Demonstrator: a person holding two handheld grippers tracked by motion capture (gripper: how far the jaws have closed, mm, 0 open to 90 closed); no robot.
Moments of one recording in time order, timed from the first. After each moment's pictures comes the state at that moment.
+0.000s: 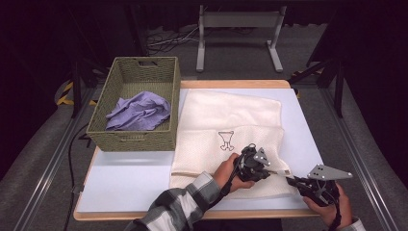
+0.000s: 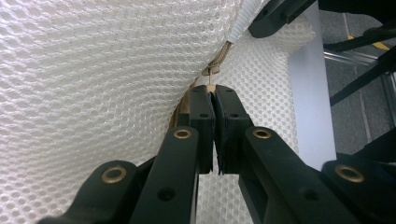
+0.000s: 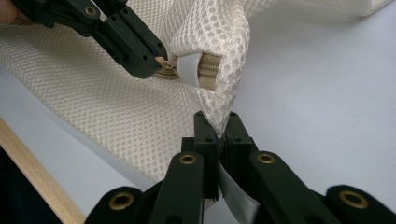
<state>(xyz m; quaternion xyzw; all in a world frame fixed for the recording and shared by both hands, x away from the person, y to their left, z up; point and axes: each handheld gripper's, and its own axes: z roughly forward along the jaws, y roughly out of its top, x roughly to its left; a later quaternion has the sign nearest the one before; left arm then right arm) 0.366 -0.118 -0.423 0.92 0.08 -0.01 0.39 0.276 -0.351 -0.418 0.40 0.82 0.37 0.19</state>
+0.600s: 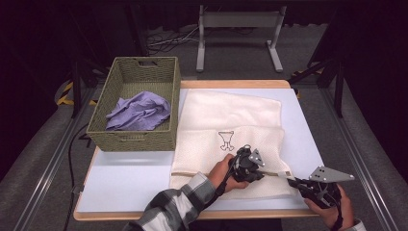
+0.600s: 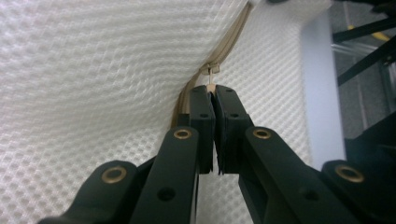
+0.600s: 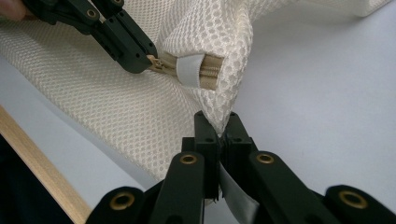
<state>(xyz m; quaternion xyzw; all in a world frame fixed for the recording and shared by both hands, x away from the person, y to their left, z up) 0.370 -0.105 -0.433 0.92 0.09 -0.02 0.37 0.270 -0.353 -0.418 0.39 0.82 0.37 0.20</state>
